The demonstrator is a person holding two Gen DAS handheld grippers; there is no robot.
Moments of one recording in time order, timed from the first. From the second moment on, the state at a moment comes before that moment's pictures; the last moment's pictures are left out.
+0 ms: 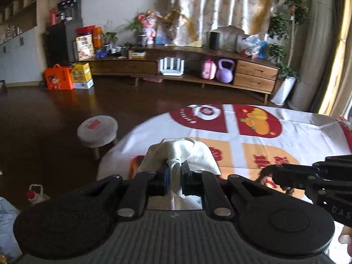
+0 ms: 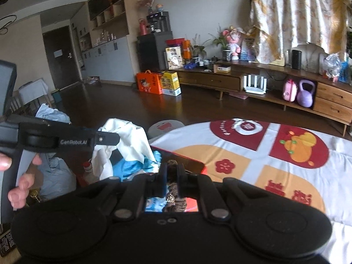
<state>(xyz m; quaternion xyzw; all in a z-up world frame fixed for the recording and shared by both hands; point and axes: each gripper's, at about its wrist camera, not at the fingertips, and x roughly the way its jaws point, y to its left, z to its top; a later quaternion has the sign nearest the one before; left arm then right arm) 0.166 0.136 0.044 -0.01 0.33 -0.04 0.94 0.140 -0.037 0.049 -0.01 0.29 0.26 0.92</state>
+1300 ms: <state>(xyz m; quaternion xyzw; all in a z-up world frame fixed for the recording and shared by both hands) 0.220 0.161 -0.065 -0.03 0.42 -0.05 0.91 0.202 0.016 -0.036 -0.03 0.39 0.24 0.89</state>
